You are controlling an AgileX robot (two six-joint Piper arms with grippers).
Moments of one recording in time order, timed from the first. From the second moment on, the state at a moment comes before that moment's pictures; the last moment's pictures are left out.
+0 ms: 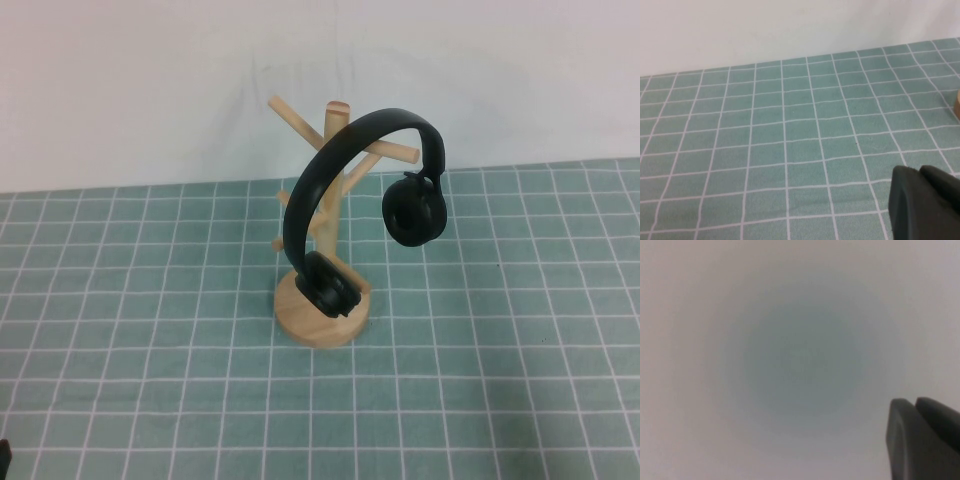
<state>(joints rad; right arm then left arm) -0.09 -0.04 0.02 -0.06 -0.54 0.03 -0.12 -0.02 0.02 0.04 0.35 0.06</state>
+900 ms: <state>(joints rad) -0.09 0.36 -0.63 -0.19 -0.02 0.68 -0.12 -0.02 0.02 0.04 0.35 0.06</state>
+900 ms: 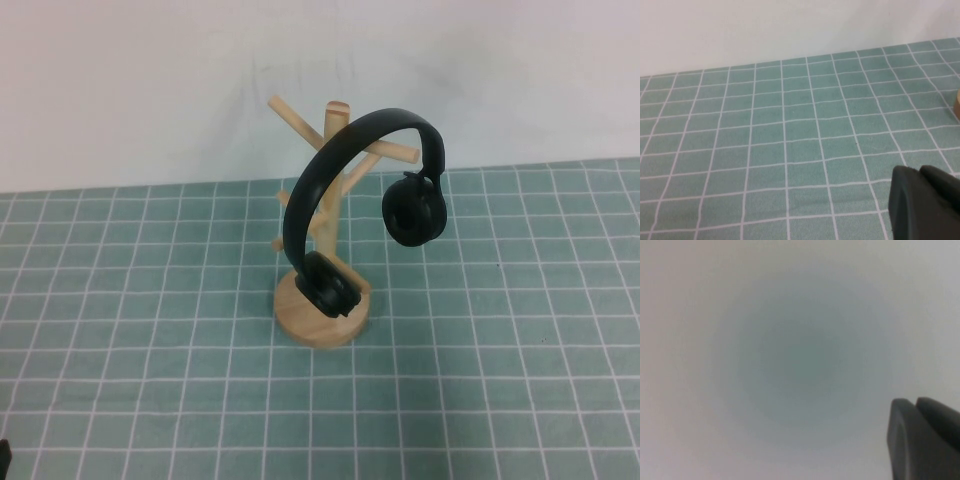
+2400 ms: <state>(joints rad) 0.14 0.90 -0.70 -0.35 0.05 0.63 -0.12 -0.02 0.02 0.04 0.35 0.06</state>
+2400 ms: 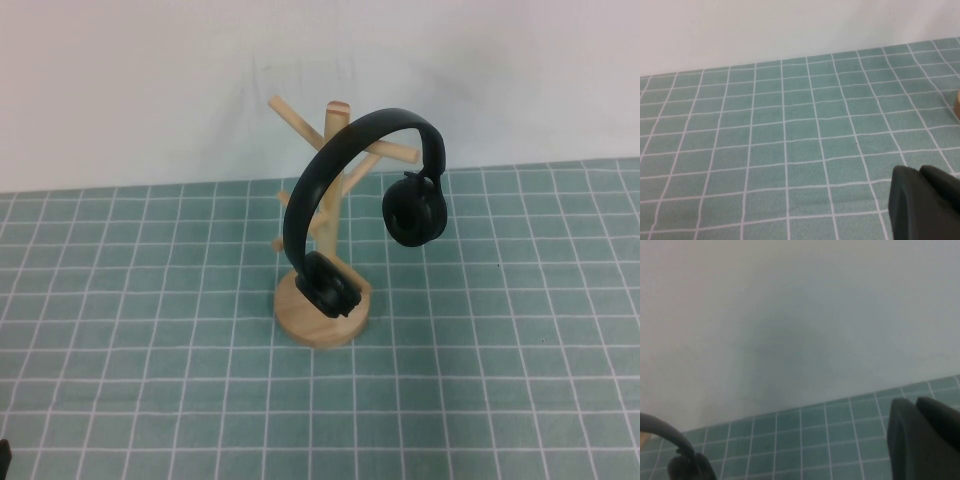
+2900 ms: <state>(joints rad) 0.21 0.94 -0.69 -0.20 0.21 0.66 -0.12 -0.02 0.02 0.04 0.35 0.06</state>
